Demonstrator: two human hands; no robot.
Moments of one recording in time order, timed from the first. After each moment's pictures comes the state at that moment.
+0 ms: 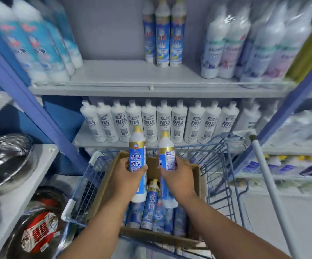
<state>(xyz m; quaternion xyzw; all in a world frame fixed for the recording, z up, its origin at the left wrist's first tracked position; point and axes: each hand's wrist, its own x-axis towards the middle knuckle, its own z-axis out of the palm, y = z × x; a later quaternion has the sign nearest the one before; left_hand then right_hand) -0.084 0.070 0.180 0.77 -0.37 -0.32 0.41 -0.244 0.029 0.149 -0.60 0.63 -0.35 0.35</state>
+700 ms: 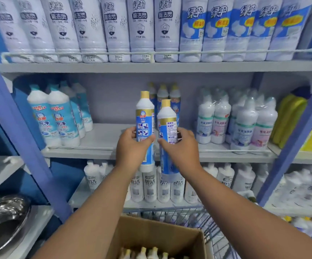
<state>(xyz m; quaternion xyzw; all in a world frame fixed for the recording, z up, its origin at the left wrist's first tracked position) -0.075 -0.072 0.406 0.63 -0.47 -0.24 0.57 -0.223 -0.096 0.396 -0.64 0.50 -0.53 0.22</state>
